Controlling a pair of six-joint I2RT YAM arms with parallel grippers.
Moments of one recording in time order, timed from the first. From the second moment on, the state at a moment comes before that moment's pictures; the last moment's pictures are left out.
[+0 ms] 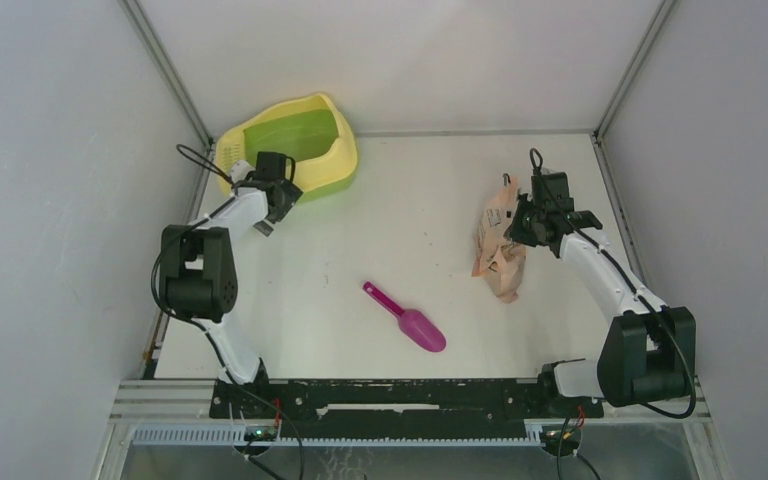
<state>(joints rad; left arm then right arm) -0.10 1.82 1.26 -0.43 -0.40 -0.95 0.13 1.34 0.98 -0.54 -0.03 0.40</state>
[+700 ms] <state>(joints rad) -0.07 1.88 1.40 -0.56 -0.38 -1.04 0.15 1.34 0.98 -0.55 -0.01 0.40</state>
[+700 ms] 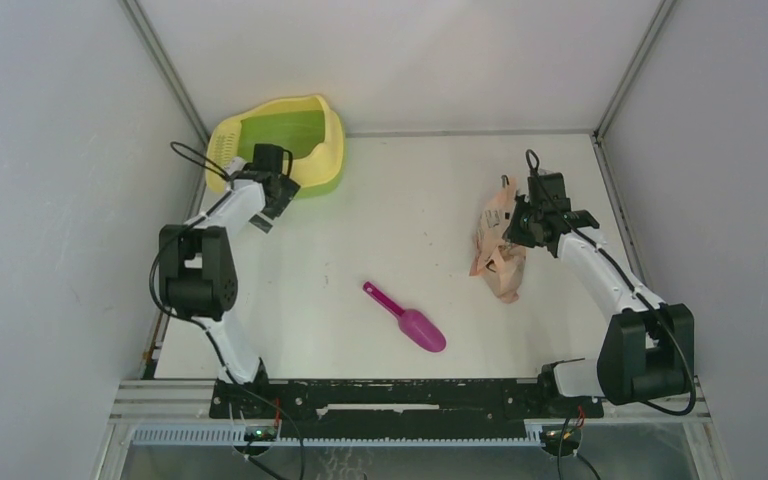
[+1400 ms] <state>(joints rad) -0.74 1.51 0.86 -0.43 -0.13 -0.85 0.15 1.36 0.98 -0.54 -0.02 0.40</state>
